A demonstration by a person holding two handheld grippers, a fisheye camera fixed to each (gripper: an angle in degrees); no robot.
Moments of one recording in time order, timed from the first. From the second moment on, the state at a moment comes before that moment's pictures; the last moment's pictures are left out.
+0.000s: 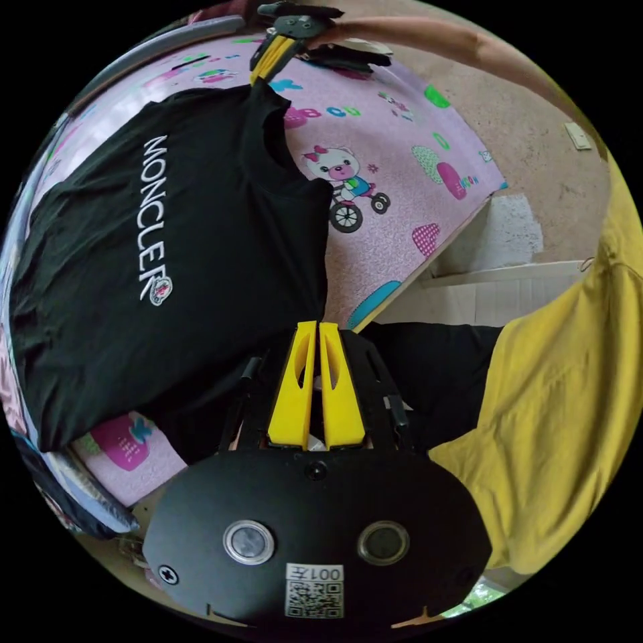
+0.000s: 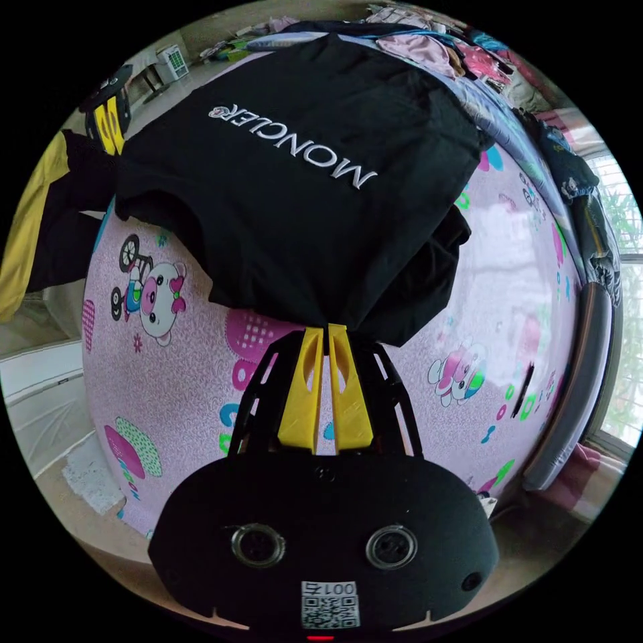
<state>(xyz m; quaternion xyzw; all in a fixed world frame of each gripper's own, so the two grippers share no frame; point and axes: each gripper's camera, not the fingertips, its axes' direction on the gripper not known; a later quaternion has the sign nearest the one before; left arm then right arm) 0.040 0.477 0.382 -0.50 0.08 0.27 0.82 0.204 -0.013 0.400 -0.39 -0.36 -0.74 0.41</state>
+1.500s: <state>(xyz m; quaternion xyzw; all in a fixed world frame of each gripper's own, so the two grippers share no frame) -0.112 0.348 0.388 -0.39 -0.06 0.24 0.89 0.388 -0.180 0.473 -0.38 -0.16 0.01 0.91</state>
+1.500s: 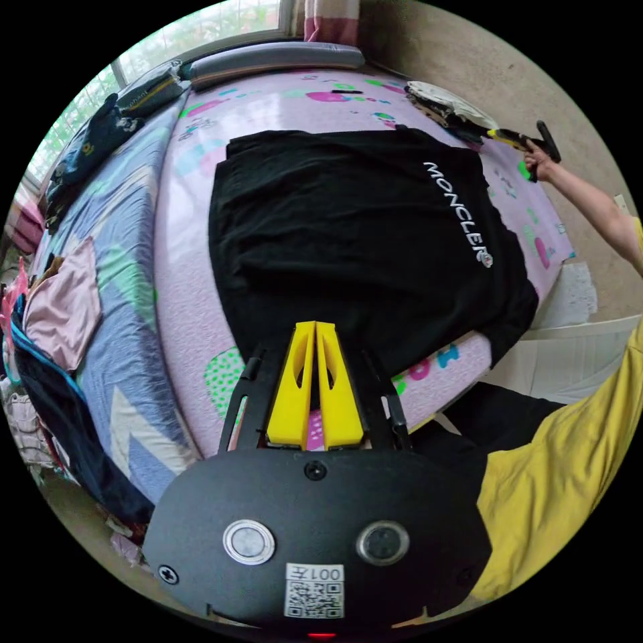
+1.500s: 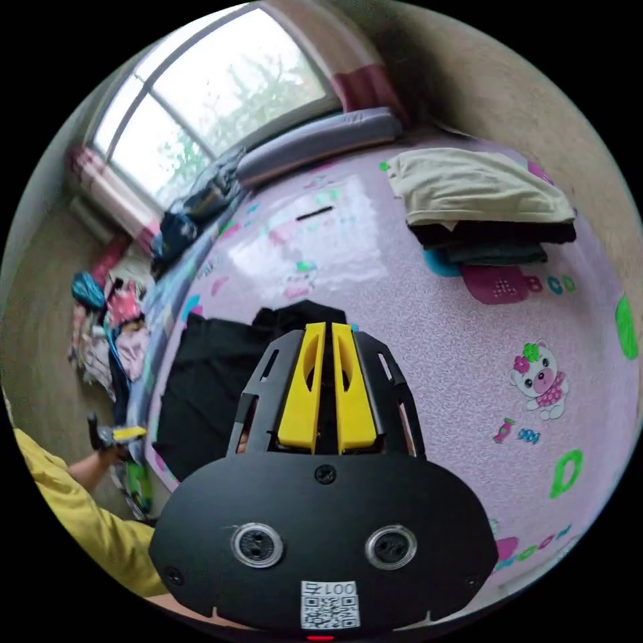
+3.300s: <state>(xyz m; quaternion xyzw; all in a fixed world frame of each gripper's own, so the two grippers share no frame) -0.305 0.602 0.388 -0.33 -0.02 0.10 0.94 -0.385 -0.089 0.611 -0.44 -0.36 -0.63 0.52</state>
